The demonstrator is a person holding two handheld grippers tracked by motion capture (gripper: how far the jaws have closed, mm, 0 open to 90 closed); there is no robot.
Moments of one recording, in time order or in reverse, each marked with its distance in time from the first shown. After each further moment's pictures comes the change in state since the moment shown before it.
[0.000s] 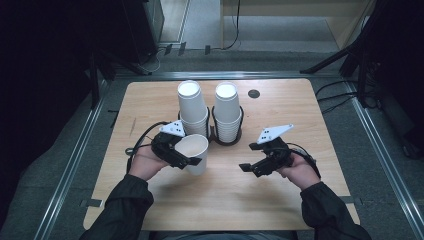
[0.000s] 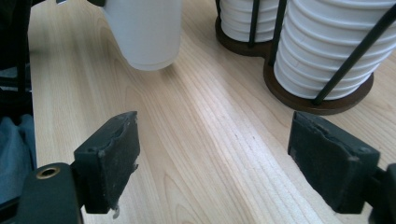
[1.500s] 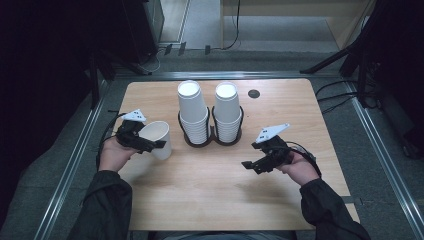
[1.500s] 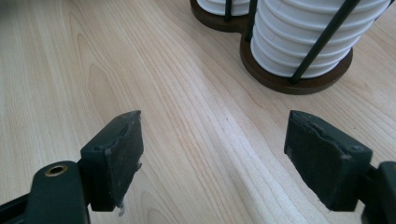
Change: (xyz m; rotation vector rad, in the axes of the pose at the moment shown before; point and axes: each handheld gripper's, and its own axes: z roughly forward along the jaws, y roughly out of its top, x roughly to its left) left arm 0.080 -0.064 -0.056 -0.004 0.222 -0.202; right arm -0.015 -0.007 0.011 0.072 -0.065 -0.019
